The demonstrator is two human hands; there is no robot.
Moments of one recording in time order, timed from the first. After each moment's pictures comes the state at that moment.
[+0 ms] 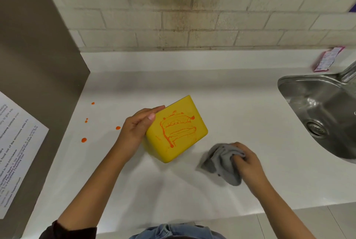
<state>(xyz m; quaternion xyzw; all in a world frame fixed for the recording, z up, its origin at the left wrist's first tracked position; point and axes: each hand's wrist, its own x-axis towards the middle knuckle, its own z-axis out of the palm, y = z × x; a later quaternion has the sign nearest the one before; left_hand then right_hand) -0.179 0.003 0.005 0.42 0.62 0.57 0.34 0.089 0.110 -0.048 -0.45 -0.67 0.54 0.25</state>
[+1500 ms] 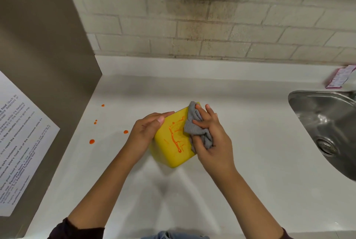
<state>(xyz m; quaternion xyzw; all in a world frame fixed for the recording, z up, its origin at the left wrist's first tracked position) -0.190 0.009 0.005 0.39 0.62 0.59 0.35 -0.025 0.096 -0.002 -0.23 -0.80 0.38 0.41</state>
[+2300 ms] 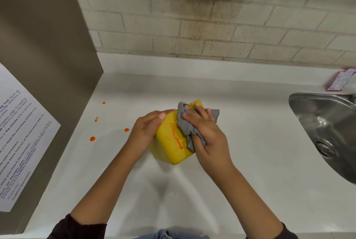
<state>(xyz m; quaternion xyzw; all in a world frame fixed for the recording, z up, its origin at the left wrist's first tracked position) -0.190 0.009 0.007 0.37 0.63 0.60 0.33 -0.035 0.094 0.010 -0.18 -0.86 0.32 0.36</state>
